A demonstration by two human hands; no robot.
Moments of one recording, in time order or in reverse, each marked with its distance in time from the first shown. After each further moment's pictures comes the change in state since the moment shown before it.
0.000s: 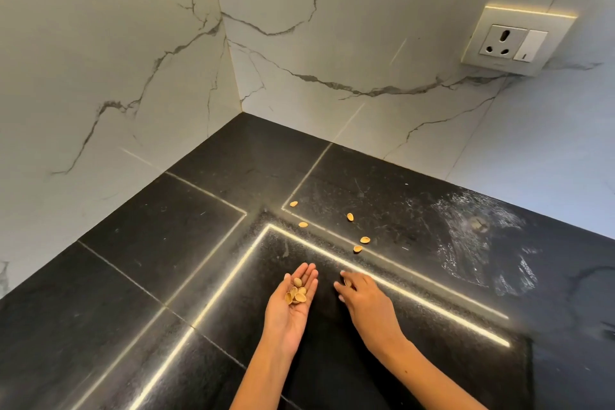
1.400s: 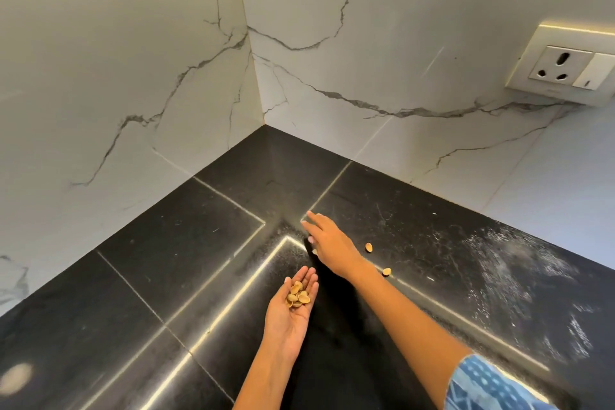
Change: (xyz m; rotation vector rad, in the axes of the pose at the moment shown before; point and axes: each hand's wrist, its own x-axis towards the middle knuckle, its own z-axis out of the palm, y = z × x) left_hand 0.035 0.024 0.031 -0.139 0.052 0.095; right_hand 0.190 -0.002 0.033 0.048 -0.237 -0.255
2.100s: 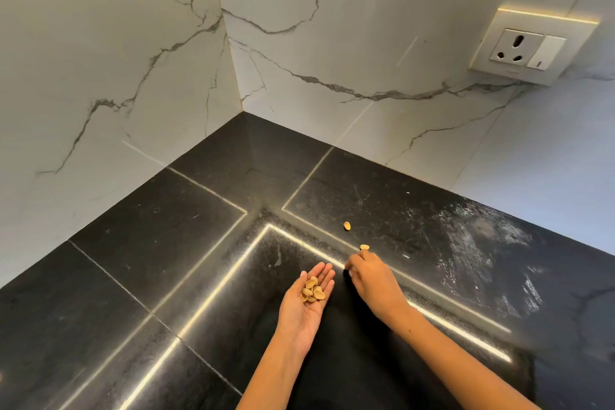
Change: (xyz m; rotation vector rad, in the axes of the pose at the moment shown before) left_hand -0.019 -0.046 -0.005 0.199 -0.067 -0.148; right_hand -0.142 0.017 -0.015 -0.054 0.102 0.274
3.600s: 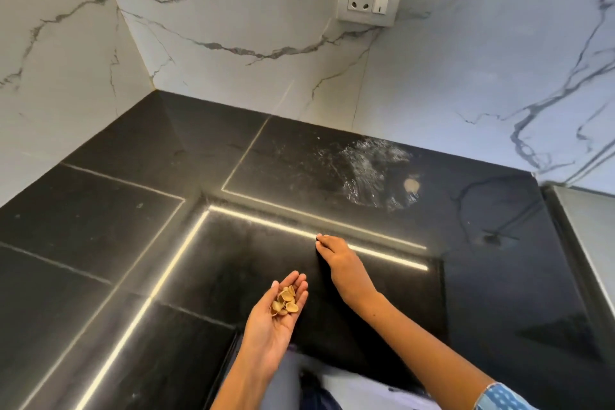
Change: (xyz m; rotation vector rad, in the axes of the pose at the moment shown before) left_hand -0.114 -0.107 -0.060 0.125 -0.081 -0.138; right_hand -0.168 0.020 0.001 0.140 0.152 0.120
